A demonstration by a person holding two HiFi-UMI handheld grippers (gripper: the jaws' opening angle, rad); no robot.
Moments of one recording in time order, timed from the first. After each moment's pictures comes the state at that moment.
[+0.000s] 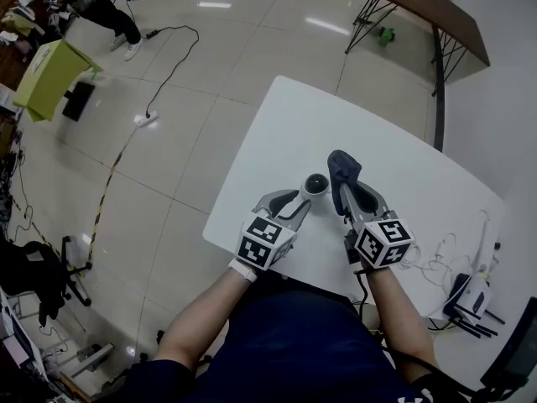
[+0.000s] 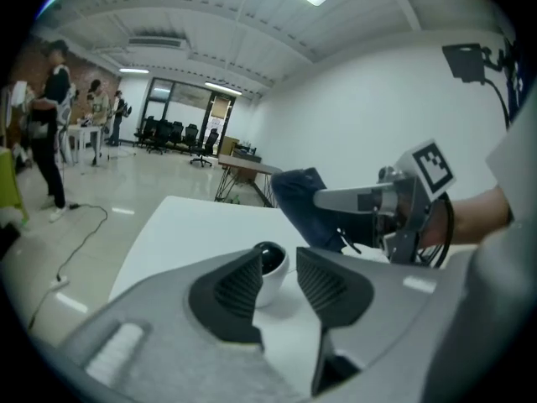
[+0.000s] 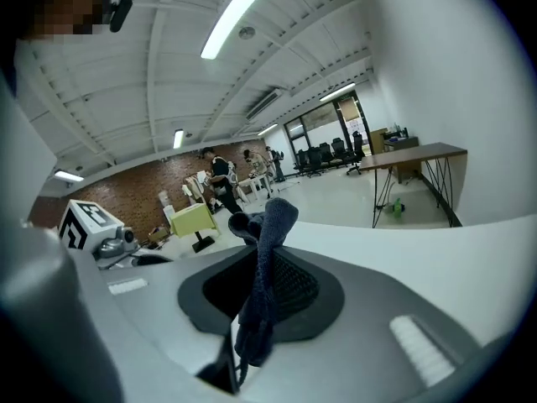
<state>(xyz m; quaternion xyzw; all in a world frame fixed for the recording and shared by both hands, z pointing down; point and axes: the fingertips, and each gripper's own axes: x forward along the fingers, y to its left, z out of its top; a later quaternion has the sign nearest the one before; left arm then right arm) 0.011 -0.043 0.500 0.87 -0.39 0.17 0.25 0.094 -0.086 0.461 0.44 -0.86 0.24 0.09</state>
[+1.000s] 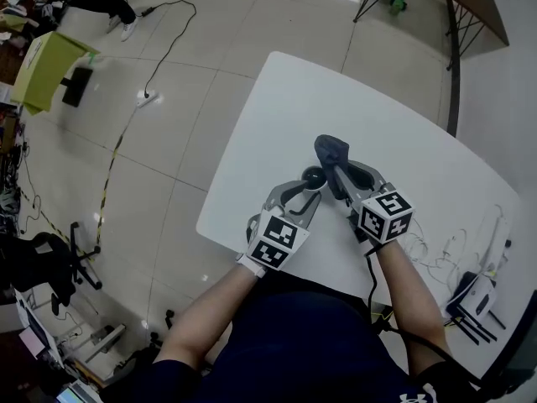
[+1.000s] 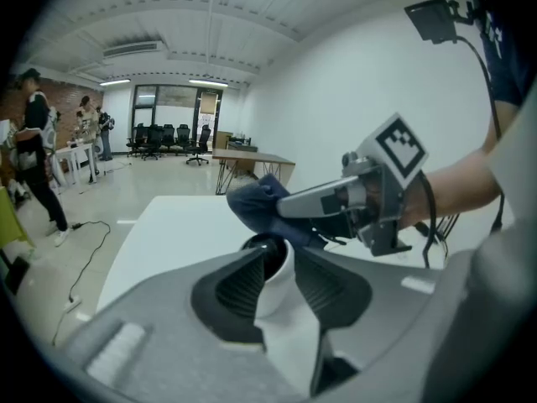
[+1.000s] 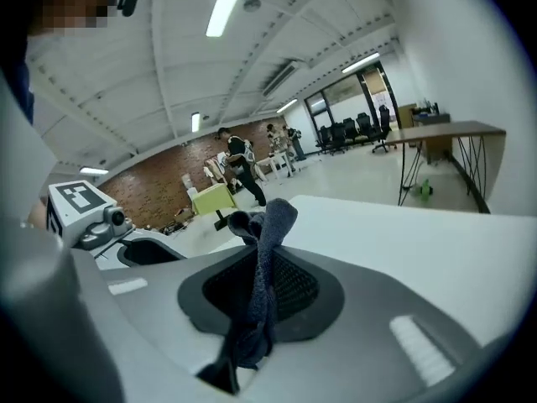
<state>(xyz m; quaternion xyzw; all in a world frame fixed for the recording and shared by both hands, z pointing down) 0.045 -0.058 0.537 0.87 -0.39 0.23 0.21 0.084 -0.120 0.529 0.34 -0.88 0.28 0.15</state>
